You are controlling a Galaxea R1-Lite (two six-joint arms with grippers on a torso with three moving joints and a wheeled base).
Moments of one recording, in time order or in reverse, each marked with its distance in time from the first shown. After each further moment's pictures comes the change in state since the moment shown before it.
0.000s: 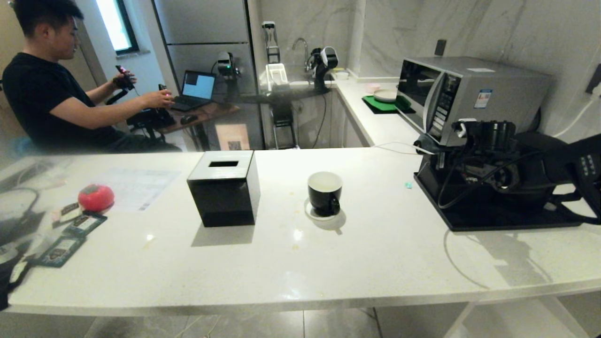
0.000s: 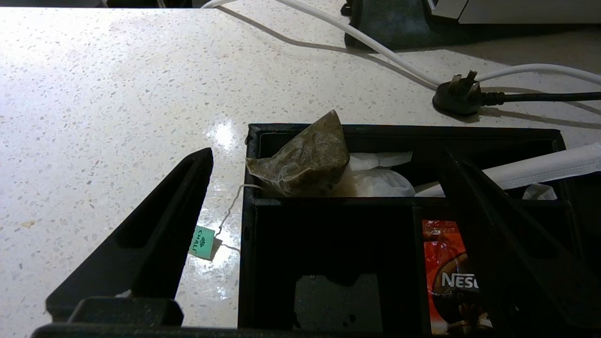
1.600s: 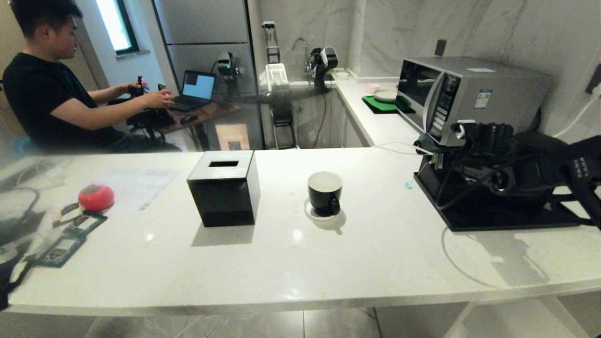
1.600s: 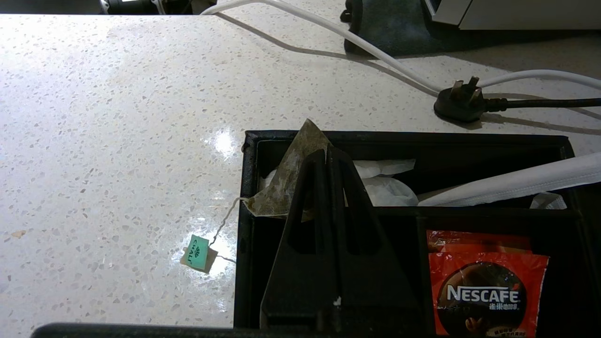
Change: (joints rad) left arm 0.001 0.000 0.000 0.000 0.000 0.000; right arm -0.001 0.025 -0.008 -0.040 0.001 0.002
